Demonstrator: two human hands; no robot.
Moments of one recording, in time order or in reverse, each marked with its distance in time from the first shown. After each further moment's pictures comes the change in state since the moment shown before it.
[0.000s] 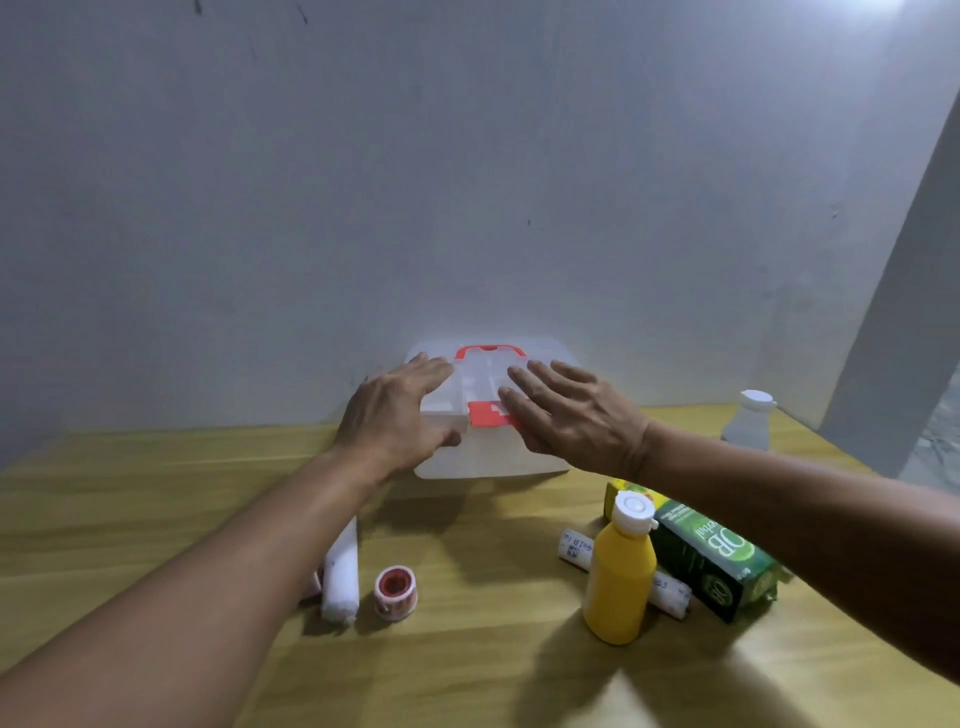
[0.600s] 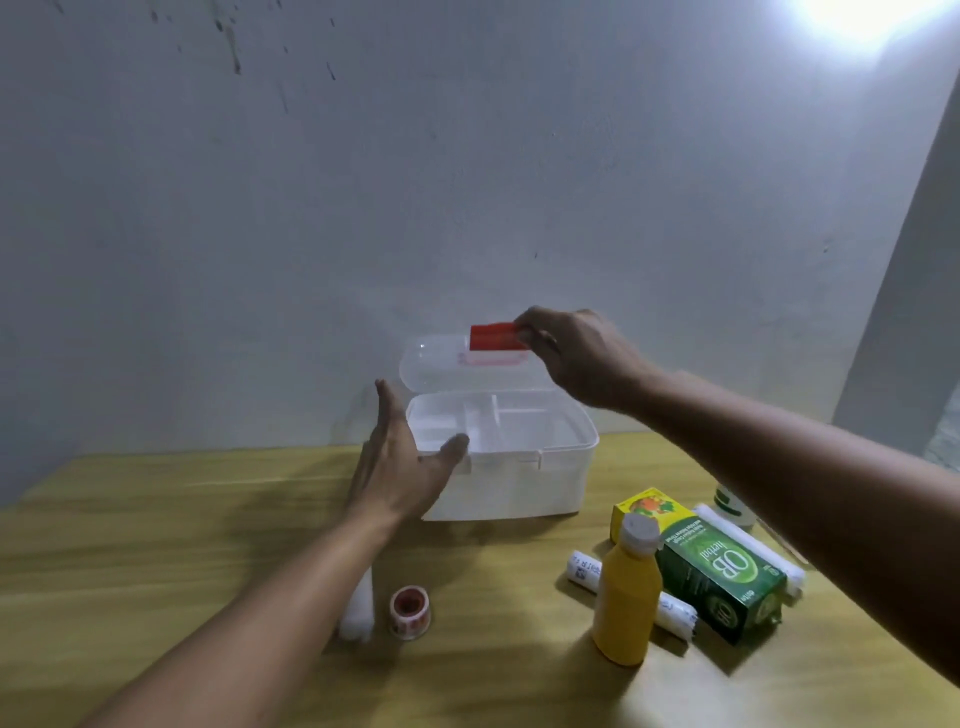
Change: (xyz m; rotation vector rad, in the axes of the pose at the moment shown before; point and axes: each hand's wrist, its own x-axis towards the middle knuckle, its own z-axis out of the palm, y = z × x) left_hand -0.023 0.000 0.005 -0.331 -0.034 -0.345; right_hand 0.072 0.035 -0.066 0.489 -0.131 0.647
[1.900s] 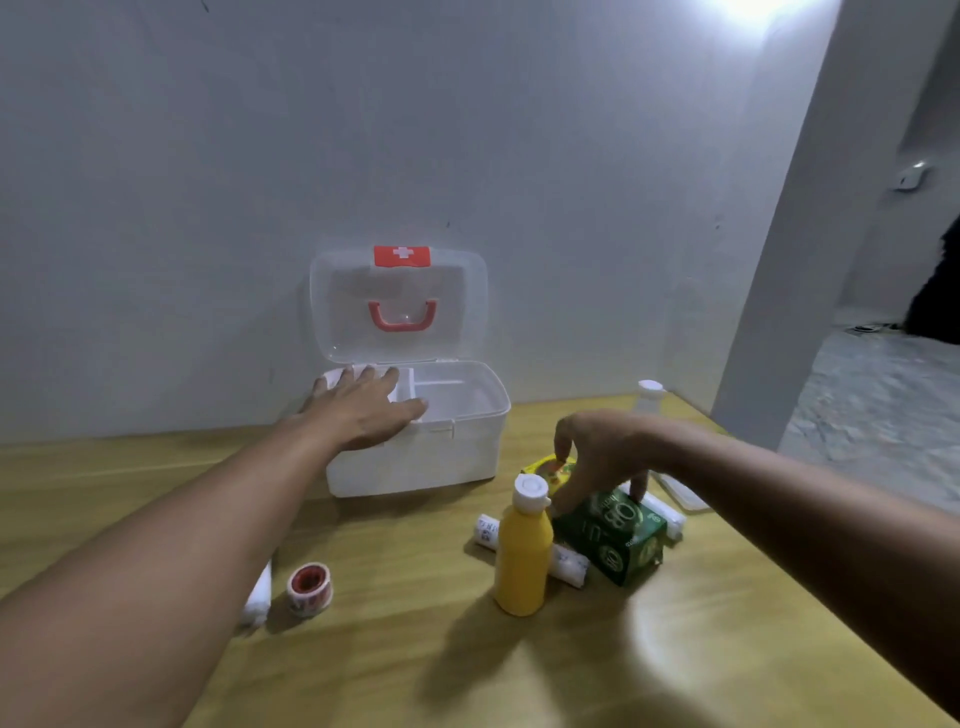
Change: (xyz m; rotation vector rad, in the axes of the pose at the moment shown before) left_hand 0.050 0.033 0.027 0.695 -0.379 0.092; right_hand -0.104 0.022 -0.036 -0.116 -0.944 0.711
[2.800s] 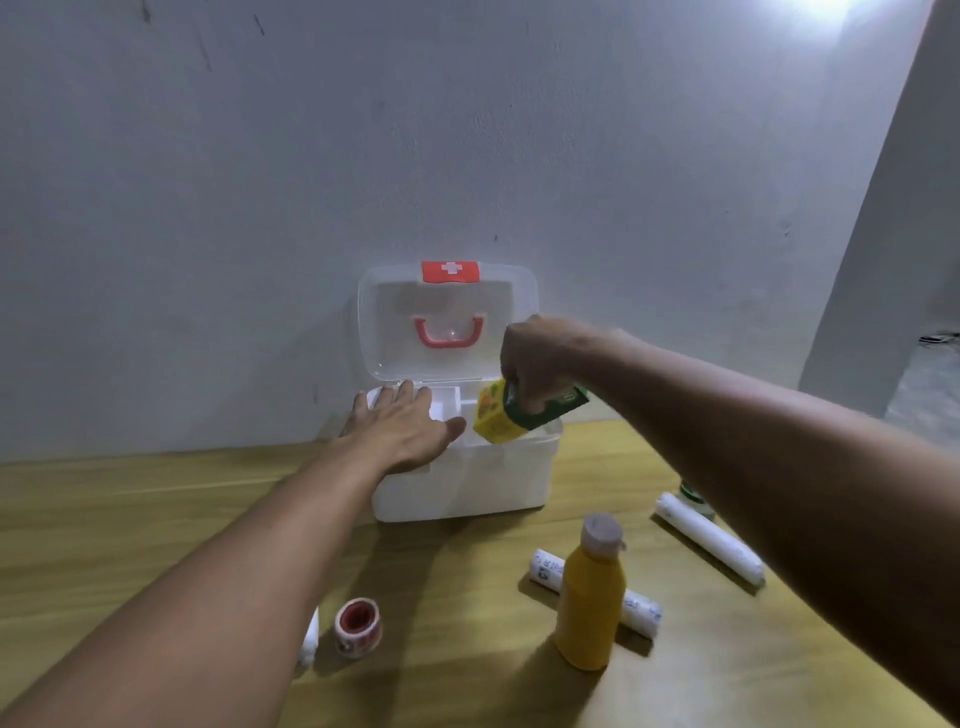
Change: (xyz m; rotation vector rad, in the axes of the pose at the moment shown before) left_hand 0.014 -0.011 0.005 0.048 0.036 -0.009; right_hand 0.068 -0.087 -0.067 -0.348 0.407 -0.315
